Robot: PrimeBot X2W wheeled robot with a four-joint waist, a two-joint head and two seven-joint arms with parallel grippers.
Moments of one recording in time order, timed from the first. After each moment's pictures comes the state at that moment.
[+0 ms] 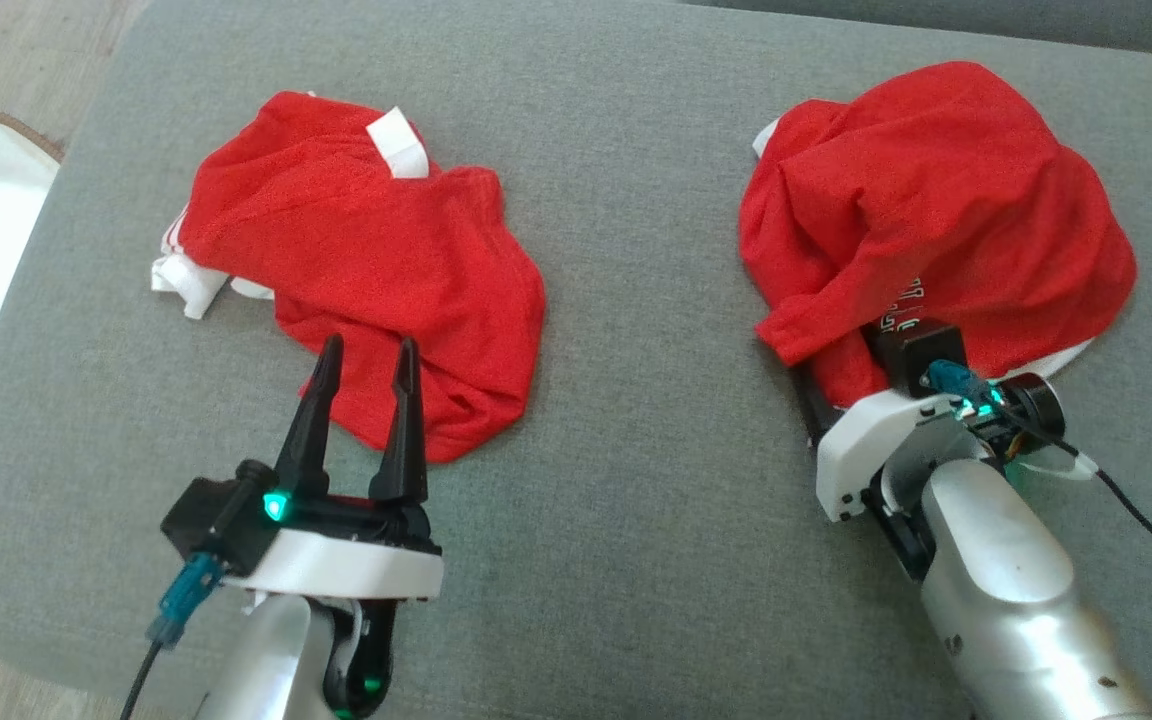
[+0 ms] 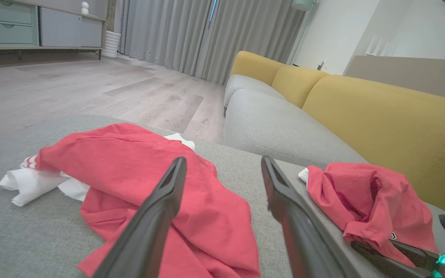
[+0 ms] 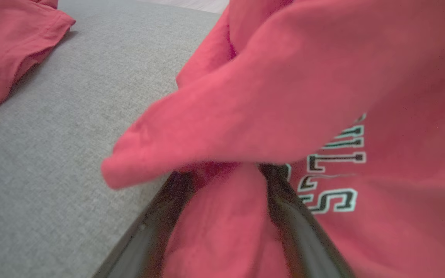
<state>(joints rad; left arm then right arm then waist) -0.18 0.05 -0.26 0.21 -0.40 -0.13 -0.26 -0.49 -0.05 0.20 0.81 -0.03 0.13 -0.05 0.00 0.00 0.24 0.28</state>
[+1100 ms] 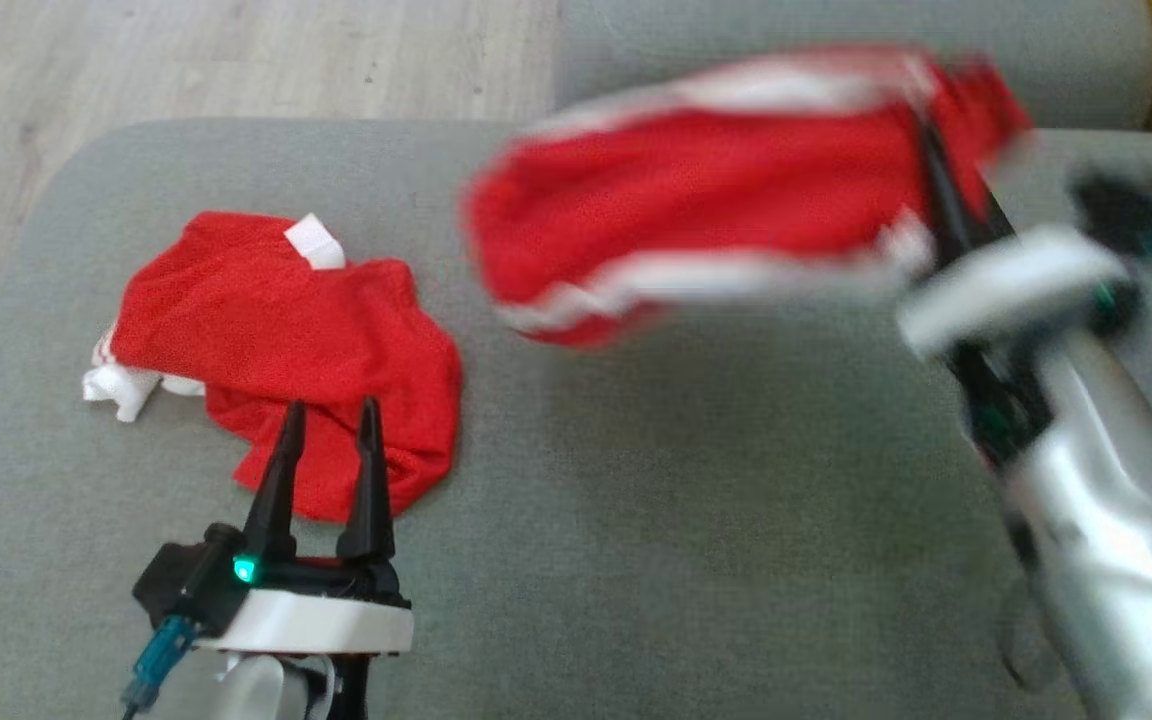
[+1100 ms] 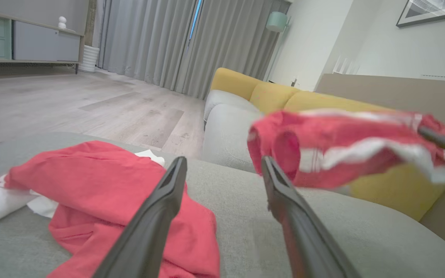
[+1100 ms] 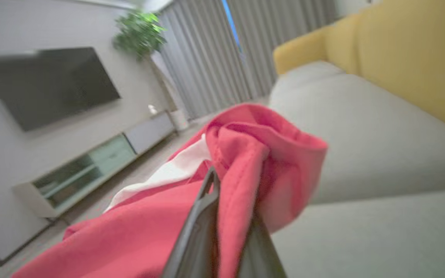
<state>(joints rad) -0.07 0.05 -0.19 0.19 -0.39 -0.13 -0.26 -0.66 -0.14 0.27 0.58 0.61 0.13 -0.12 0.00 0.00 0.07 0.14</state>
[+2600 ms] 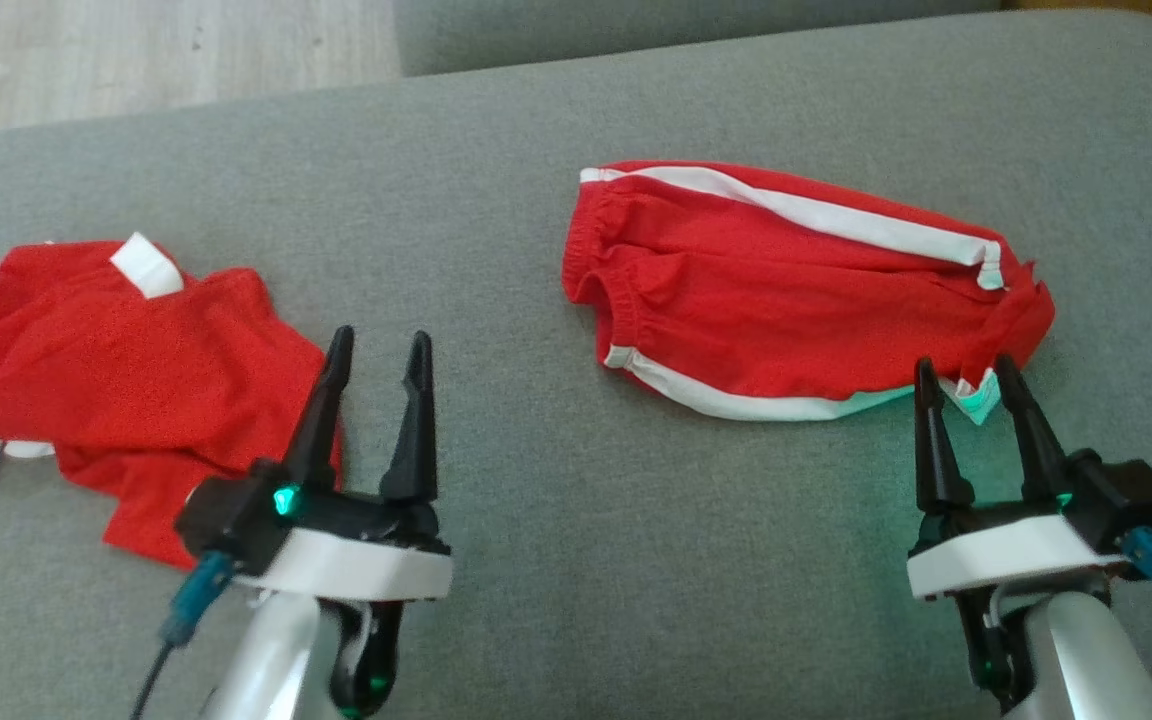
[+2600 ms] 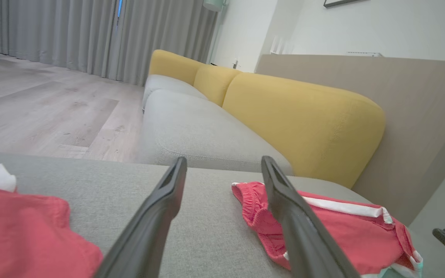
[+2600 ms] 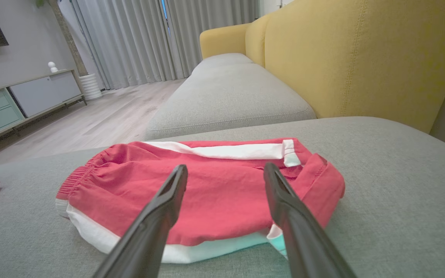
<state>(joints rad) -0.18 0.05 -0.27 0.19 -0.36 -0.13 -0.26 -0.10 -0.05 0.02 0.26 0.15 0.13 -0.25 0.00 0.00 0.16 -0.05</state>
